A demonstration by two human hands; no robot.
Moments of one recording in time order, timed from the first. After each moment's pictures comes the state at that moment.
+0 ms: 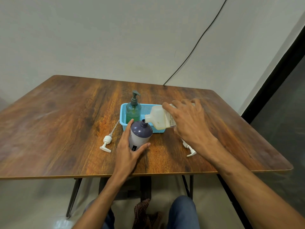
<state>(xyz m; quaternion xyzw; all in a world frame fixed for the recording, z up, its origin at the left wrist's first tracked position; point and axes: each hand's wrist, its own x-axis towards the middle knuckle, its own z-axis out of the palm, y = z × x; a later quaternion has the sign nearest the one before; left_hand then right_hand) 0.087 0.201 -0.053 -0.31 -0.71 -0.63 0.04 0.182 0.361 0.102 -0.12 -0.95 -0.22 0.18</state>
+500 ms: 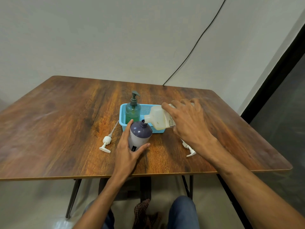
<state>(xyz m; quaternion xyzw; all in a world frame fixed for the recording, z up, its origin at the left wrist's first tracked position) 0.087 0.200 -0.053 -0.31 -0.72 -0.62 0.04 0.182 0.359 0.105 -0.12 -0.95 -0.22 0.19</state>
